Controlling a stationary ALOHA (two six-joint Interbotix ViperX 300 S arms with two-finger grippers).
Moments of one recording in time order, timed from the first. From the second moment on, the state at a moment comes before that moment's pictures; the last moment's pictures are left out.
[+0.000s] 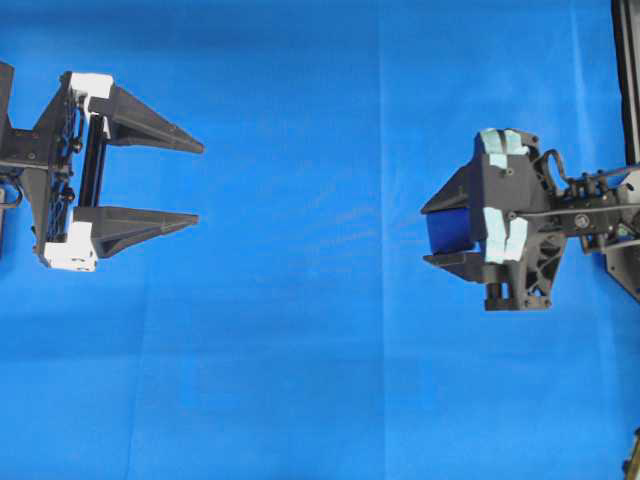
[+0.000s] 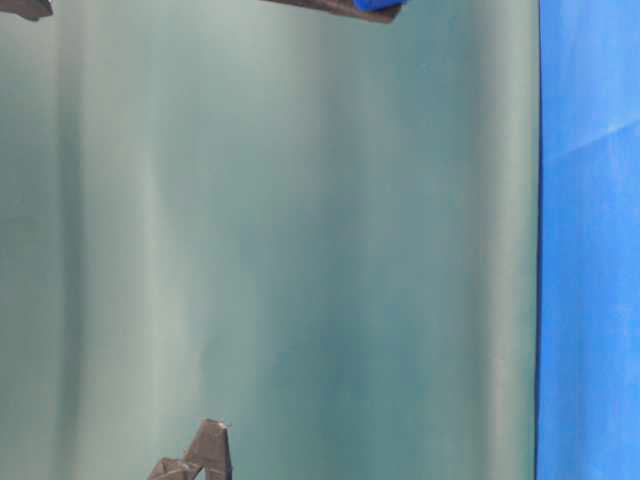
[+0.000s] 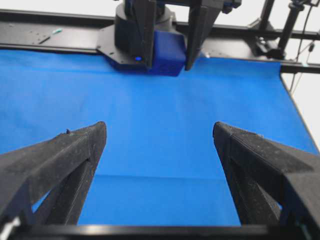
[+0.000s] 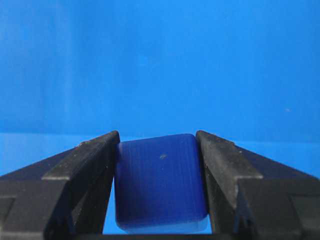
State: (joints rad) left arm -0.04 -0.61 0.94 0.01 -0.27 -0.08; right arm 0.18 -0.44 0.68 -0.26 0.57 0.47
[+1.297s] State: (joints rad) left arm -0.04 -0.61 0.94 0.01 -0.27 -0.08; right arm 0.02 0.04 0.72 -0.29 0.11 0.47
